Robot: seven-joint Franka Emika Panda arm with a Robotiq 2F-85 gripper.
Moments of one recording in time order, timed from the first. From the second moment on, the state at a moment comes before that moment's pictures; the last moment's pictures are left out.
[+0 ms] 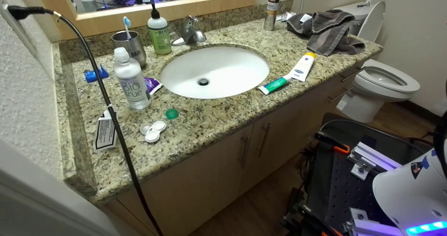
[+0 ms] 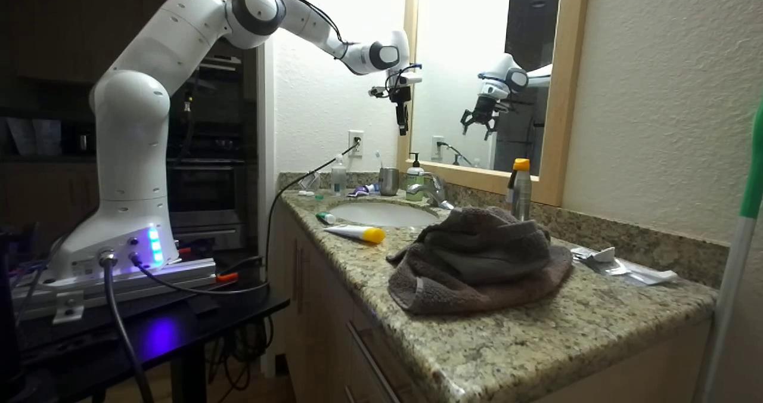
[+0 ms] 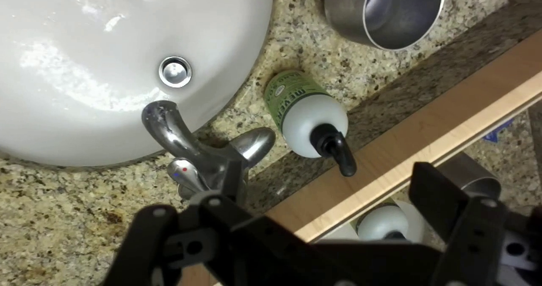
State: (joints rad) arm -0.12 0.58 -0.13 -1.21 0.10 2.05 0.80
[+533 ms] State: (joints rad) arm -0.12 0.68 -0.14 -1.08 0.10 2.00 0.85
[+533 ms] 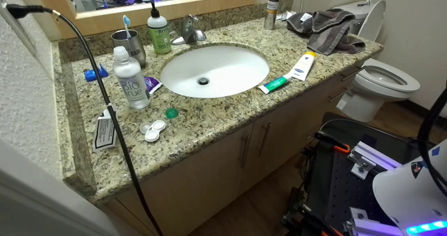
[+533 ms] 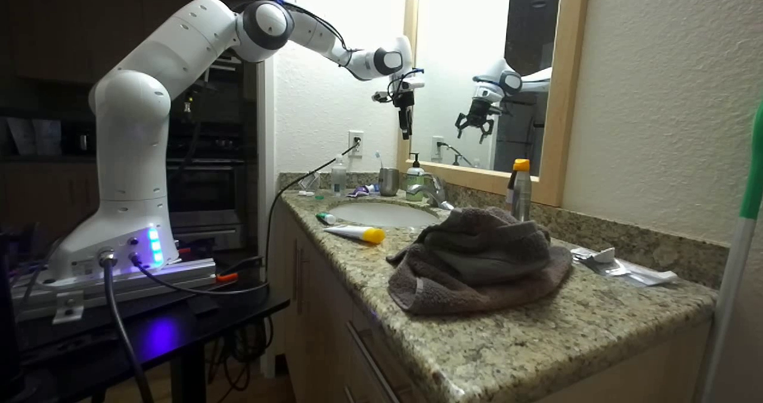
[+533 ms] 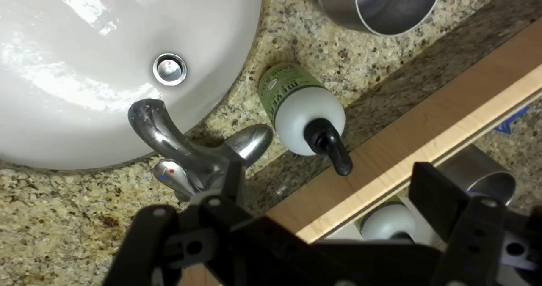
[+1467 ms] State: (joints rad) arm -0.15 0.86 -0.13 -0.88 0.11 1.97 0.67
